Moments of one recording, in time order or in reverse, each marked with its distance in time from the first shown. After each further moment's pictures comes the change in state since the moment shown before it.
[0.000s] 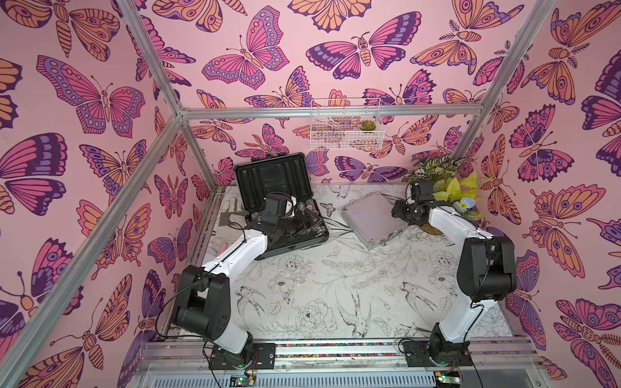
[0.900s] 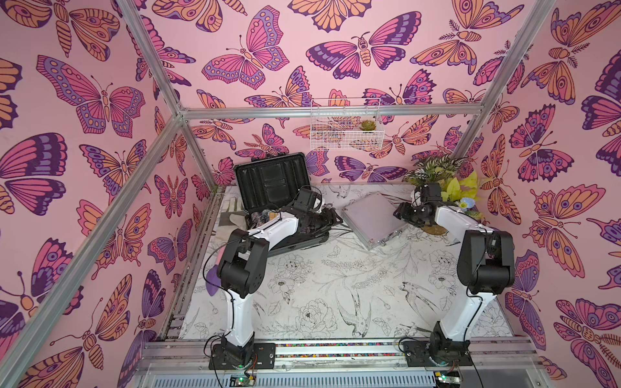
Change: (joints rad) left arm -0.118 0.435 0.362 -0.047 0.103 -0.016; right arm -0.099 0.075 0.012 0.004 -0.235 -0.018
